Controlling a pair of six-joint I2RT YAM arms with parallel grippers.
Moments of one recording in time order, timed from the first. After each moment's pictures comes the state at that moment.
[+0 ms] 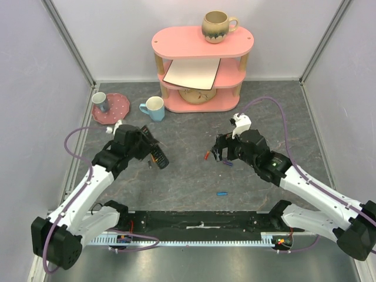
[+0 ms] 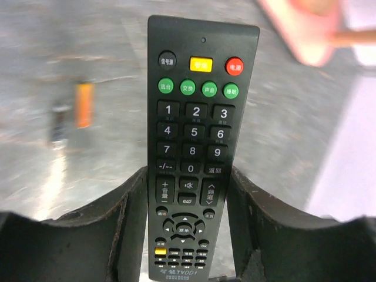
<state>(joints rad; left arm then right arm) -0.37 0.97 0.75 -0.60 -0.13 -1.12 0.75 0.99 0.75 -0.25 0.17 0.37</state>
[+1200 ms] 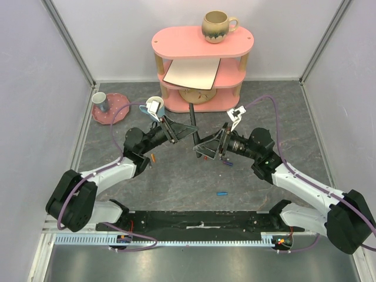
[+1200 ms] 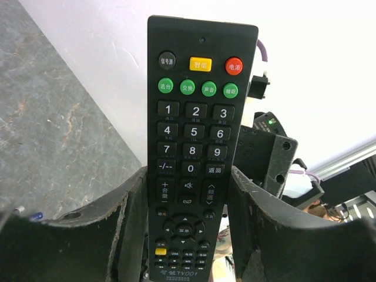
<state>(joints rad) -0.53 1.31 0.58 1.04 0.56 -1.21 0.63 1.10 0.61 0.55 -0.57 0.81</state>
